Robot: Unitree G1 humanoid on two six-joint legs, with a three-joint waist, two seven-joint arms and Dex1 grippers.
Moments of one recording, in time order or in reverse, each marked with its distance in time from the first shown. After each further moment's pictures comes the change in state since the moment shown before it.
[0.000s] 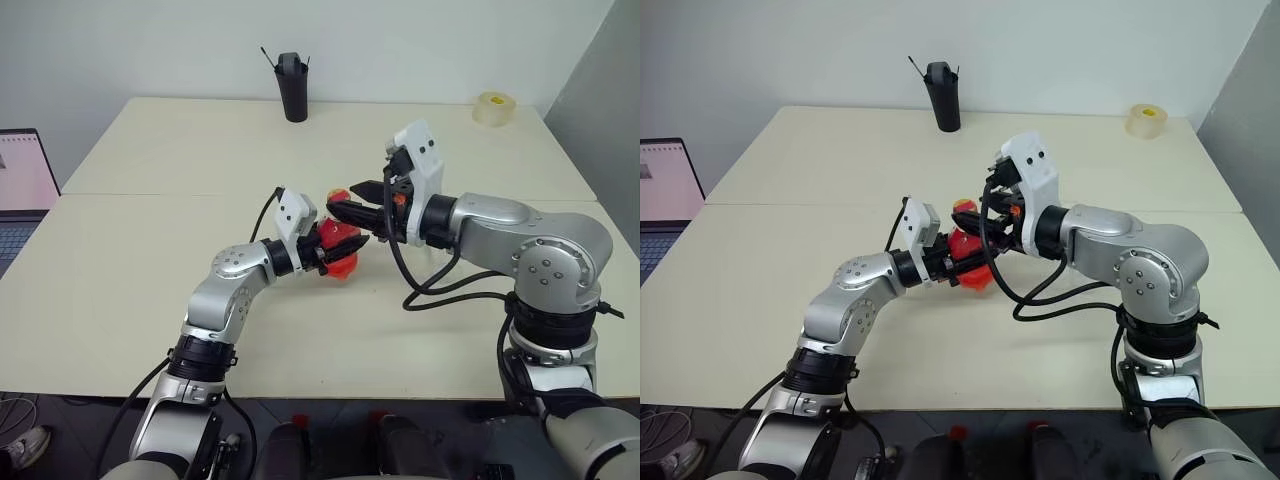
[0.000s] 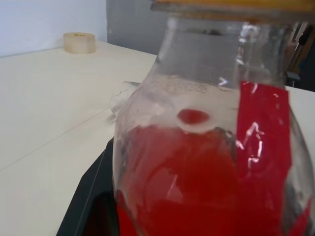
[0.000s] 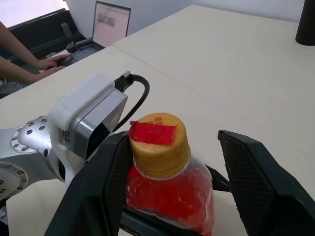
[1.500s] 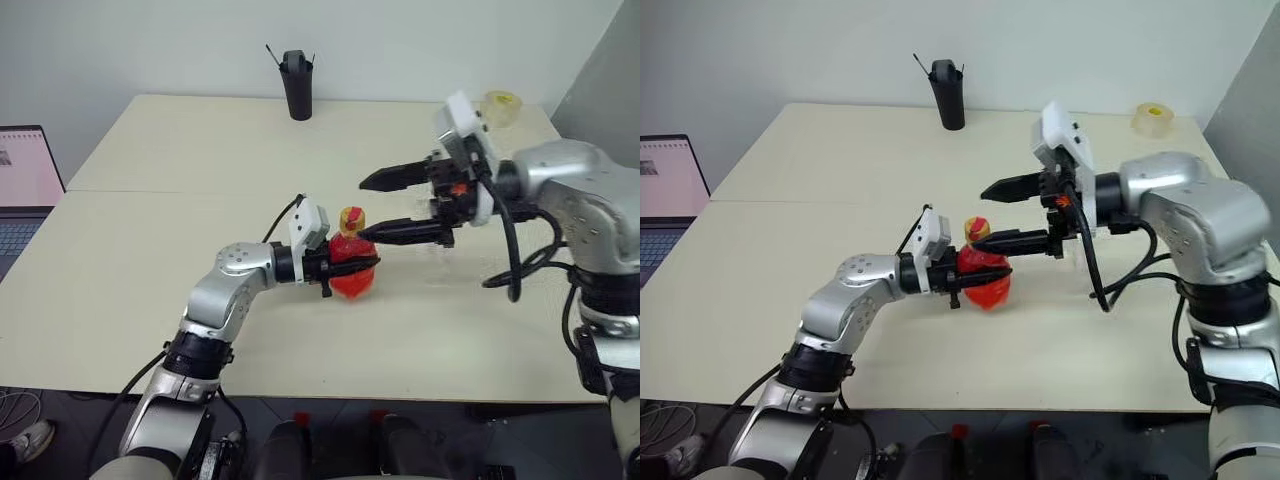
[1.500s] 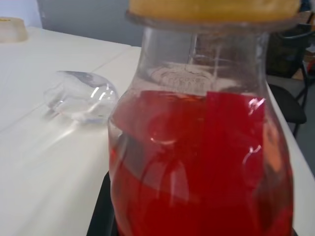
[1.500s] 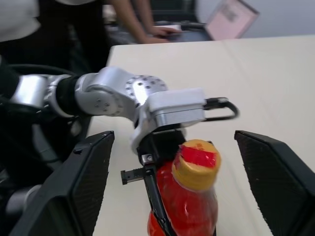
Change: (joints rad) left arm -0.038 0.033 -0.071 0.023 0.002 0.012 -0.190; right arm -0.095 -0.383 0.053 0.095 -0.112 -0.265 0.776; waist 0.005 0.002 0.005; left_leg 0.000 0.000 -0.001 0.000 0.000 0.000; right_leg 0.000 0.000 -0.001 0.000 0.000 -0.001
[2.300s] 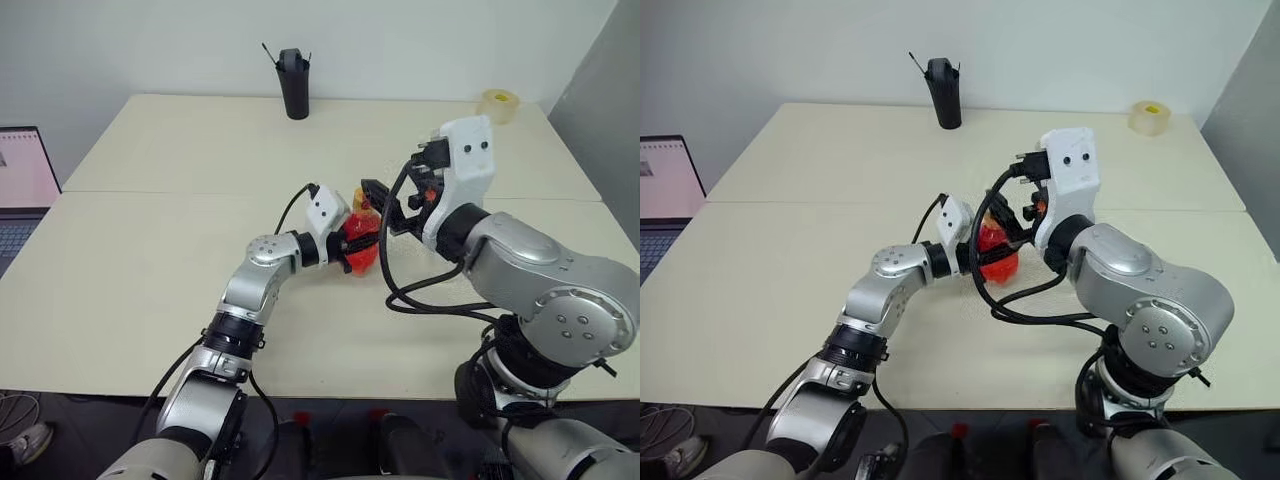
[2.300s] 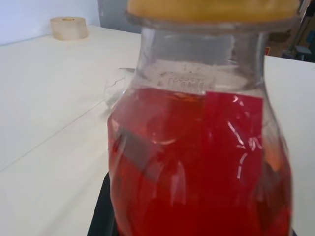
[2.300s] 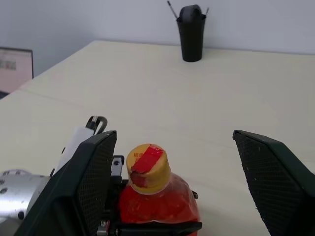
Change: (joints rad) left arm -0.106 -0.141 0.000 0.224 0.152 -0.133 0.186; right arm 0.145 0.691 -0.278 -0.454 0.040 0.552 -1.303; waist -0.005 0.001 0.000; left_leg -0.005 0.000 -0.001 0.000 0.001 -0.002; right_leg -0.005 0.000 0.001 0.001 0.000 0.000
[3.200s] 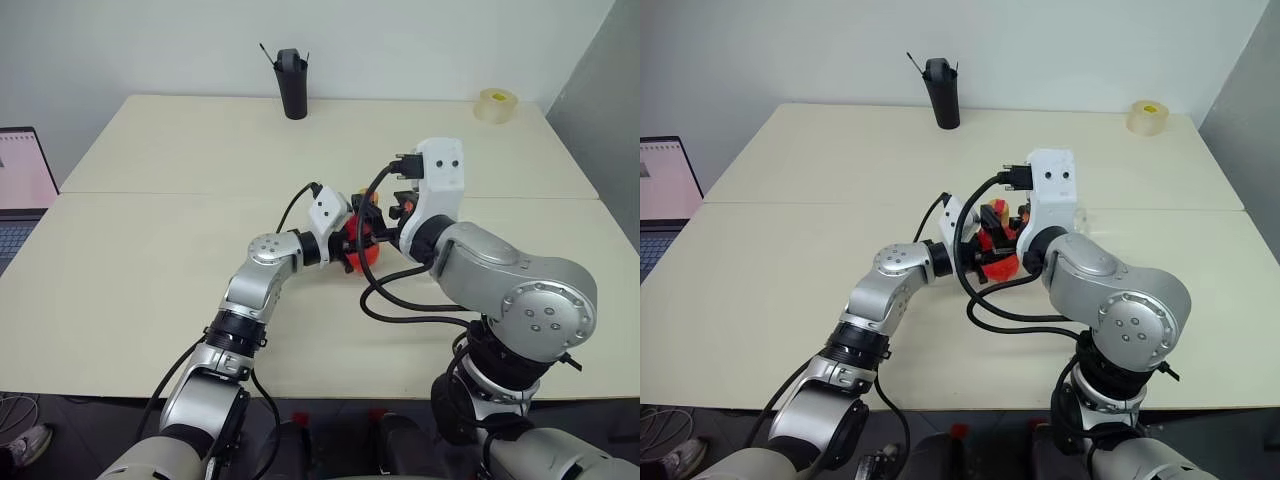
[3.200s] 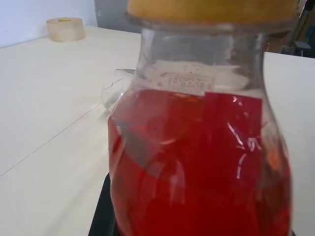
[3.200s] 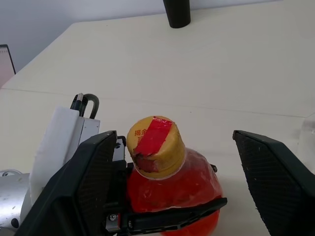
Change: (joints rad) left arm -0.006 -0.003 0.000 0.017 0.025 -0.017 -0.001; right arm 0.025 0.110 0.030 0.101 0.022 0.000 -0.138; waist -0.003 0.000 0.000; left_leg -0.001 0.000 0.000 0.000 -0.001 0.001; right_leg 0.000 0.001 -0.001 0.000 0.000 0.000
